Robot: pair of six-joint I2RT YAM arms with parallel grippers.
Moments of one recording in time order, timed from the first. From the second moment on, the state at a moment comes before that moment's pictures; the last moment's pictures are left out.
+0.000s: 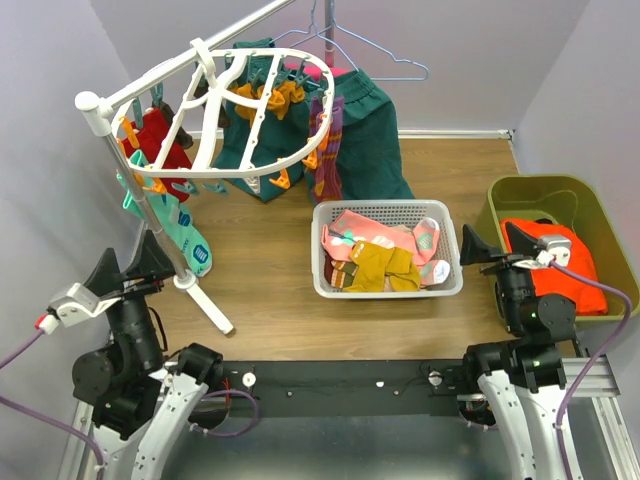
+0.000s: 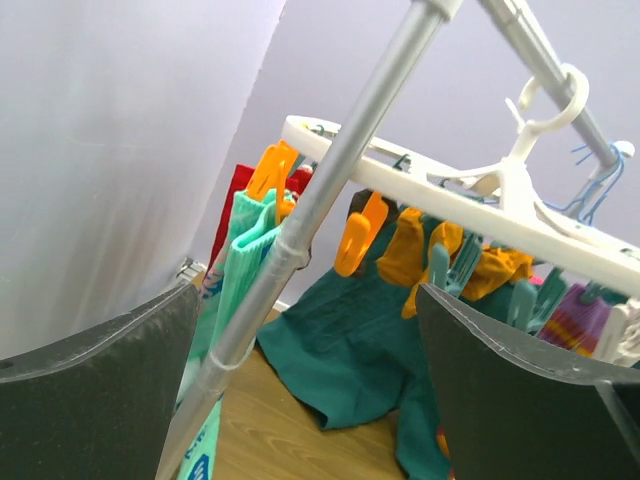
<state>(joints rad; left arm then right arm) -0.39 0.01 0.67 -0.12 -0.67 -0.16 0.11 0.17 0.47 -0.03 0.01 0.11</state>
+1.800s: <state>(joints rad) -0.39 0.78 1.36 -0.76 -0.53 -0.46 0.20 0.16 0.47 -0.03 0.01 0.11</state>
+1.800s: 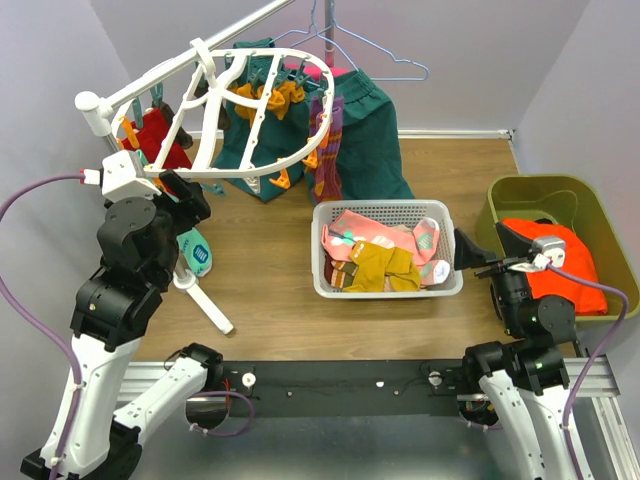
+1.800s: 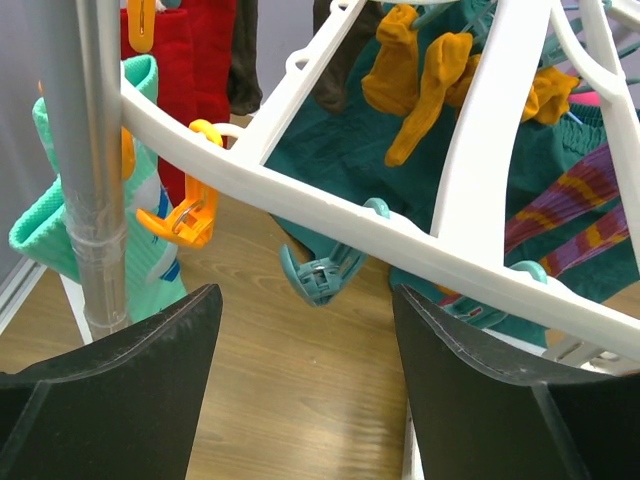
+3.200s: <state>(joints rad) -0.39 0.73 1.21 -0.52 -0.58 -0.42 0.22 0.14 0.46 -0.03 0.01 0.11</state>
